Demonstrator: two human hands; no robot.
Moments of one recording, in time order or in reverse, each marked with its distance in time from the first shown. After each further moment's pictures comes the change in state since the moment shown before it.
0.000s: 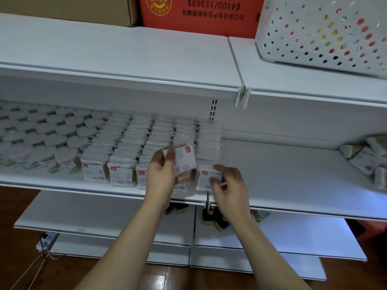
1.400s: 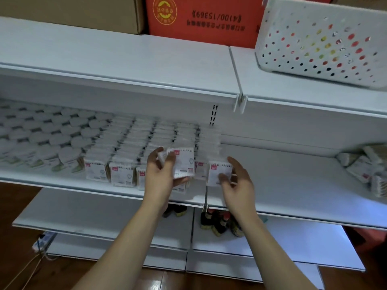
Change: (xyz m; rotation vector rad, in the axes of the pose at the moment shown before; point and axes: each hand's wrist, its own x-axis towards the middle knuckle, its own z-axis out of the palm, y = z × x) left_hand -0.003 -0.002 -0.006 -0.110 0.045 0.013; right_hand 0.014 -0.006 -0.023 0.171 0.012 0.243
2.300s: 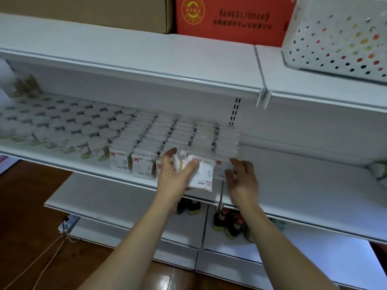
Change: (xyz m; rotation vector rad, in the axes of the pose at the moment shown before) left_hand -0.021 -0.001 -0.023 0.285 -0.025 0.021; right_hand 0.026 0.042 0.040 -0.304 -0.072 -0.194
